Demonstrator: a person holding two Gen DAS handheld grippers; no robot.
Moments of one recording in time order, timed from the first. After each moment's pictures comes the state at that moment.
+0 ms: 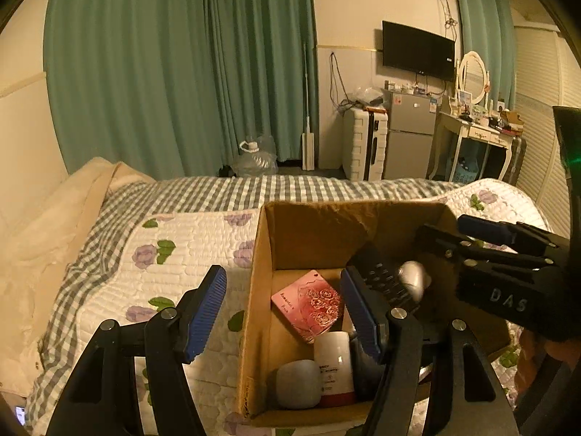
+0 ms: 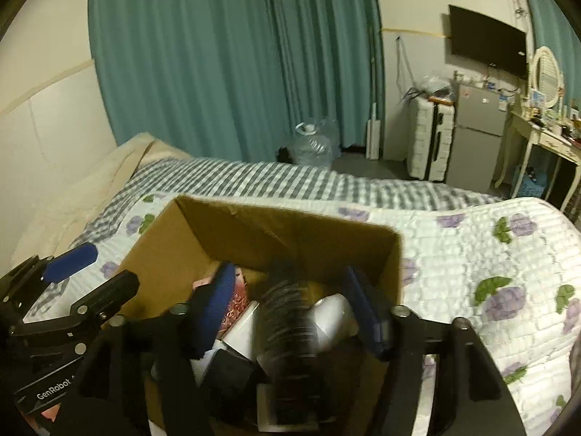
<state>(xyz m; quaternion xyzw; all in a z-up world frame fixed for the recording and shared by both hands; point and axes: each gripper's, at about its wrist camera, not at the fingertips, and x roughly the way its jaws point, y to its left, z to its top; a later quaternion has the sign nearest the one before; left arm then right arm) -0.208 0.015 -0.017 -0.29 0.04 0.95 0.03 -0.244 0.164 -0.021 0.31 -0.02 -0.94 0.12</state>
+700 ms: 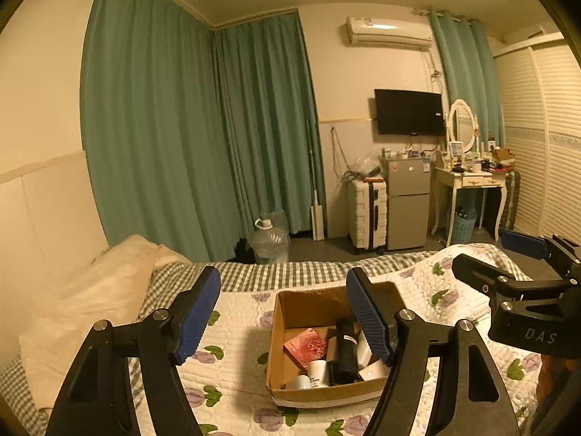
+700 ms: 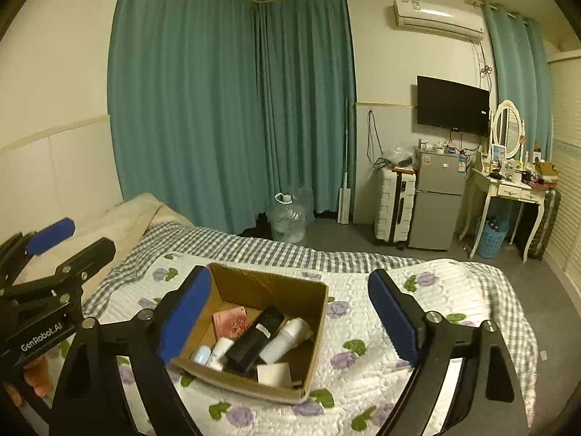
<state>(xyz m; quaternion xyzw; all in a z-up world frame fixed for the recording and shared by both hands) -0.083 0.024 0.109 -0.15 0.07 0.99 0.01 -0.086 0.187 0.110 0.20 0.00 -0.98 0.08</state>
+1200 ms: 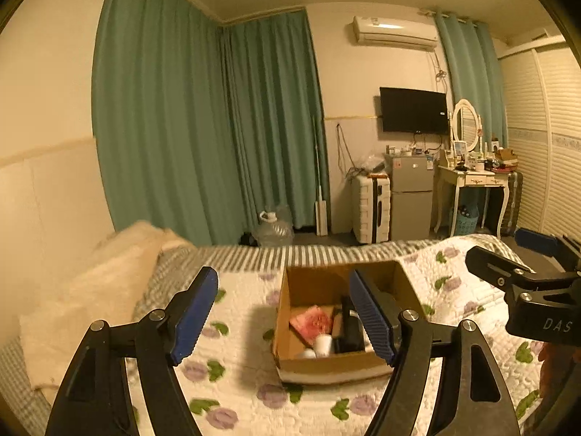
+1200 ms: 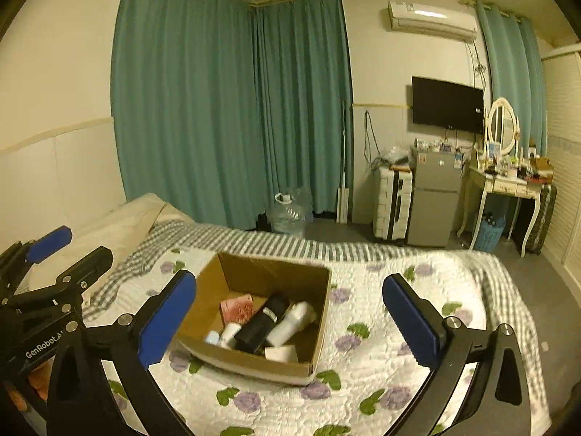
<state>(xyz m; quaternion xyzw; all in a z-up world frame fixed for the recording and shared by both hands) -0.057 0.009 0.063 -0.16 0.05 0.99 0.00 -0.060 0.181 0.078 0.19 -0.02 -0.98 0.08</state>
